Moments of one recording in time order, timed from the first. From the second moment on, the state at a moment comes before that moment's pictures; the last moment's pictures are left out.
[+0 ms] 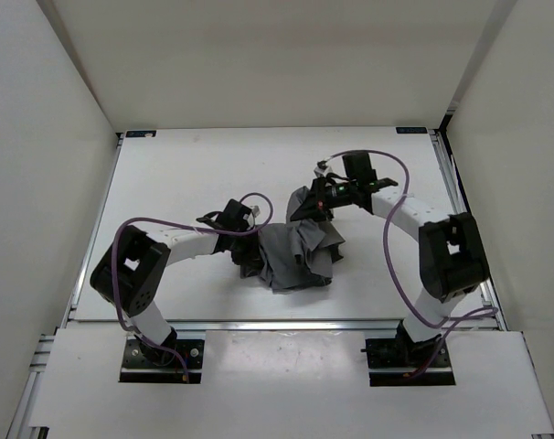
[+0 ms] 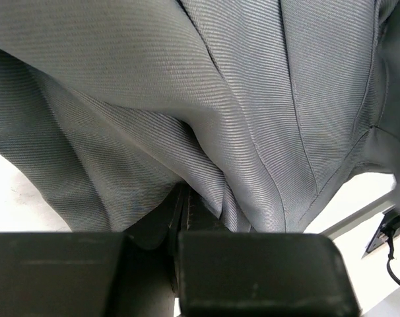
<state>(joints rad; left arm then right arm) -0.58 1.66 0.85 -0.26 0.26 -0.58 0.37 1.70 1.16 -0.27 -1.03 0.78</state>
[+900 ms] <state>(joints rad) -0.21 1.44 1.01 -0.46 0.28 -0.50 0.31 1.74 1.03 0.24 -1.22 1.14</state>
